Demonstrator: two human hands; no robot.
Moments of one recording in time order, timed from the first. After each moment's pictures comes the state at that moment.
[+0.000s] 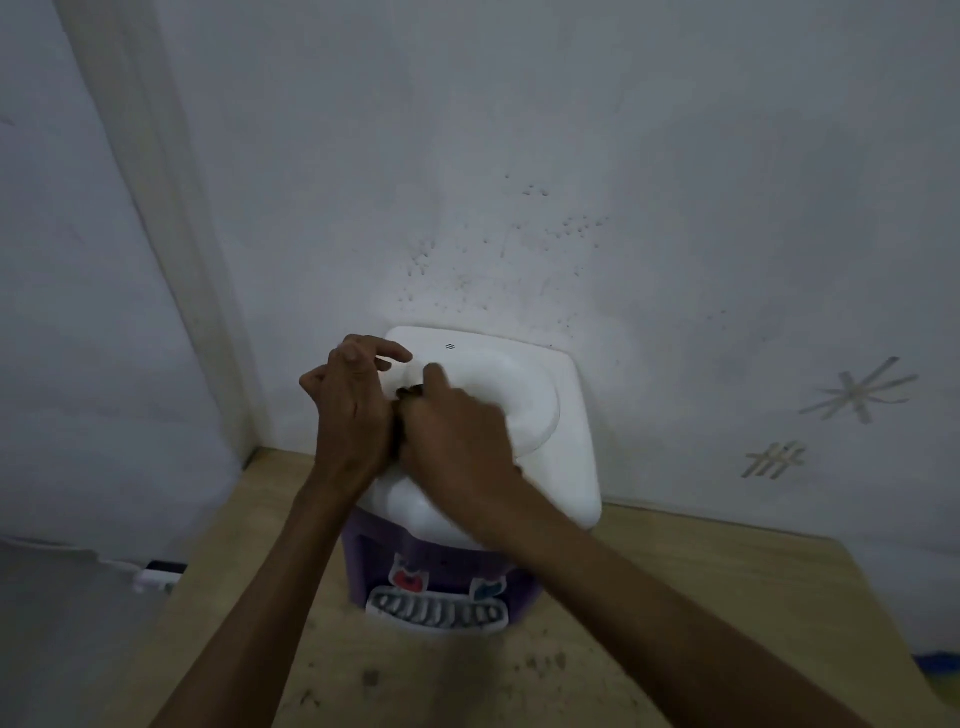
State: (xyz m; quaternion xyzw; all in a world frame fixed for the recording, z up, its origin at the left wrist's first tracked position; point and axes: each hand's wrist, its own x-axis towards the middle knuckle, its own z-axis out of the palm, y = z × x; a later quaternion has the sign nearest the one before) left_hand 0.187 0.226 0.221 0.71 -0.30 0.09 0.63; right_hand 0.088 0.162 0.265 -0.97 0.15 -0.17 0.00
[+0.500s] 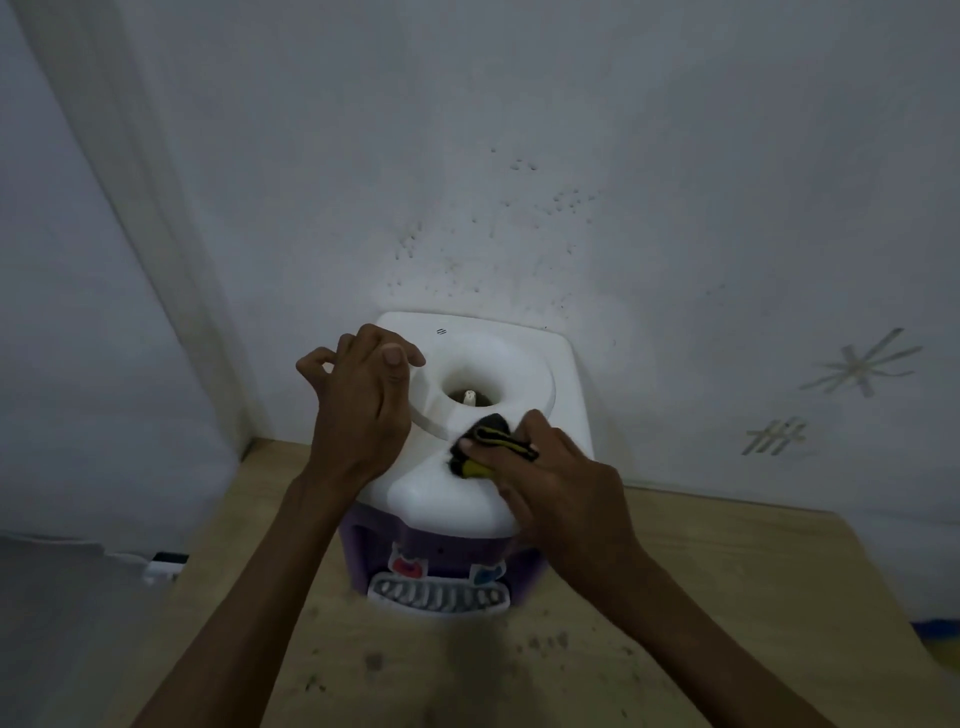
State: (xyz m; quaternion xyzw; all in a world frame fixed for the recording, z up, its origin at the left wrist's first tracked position) left_hand 0.189 0.220 0.214 0.77 -0.38 0.16 0.49; right_hand -0.018 0.108 0.220 -0.96 0.09 -0.24 0.02
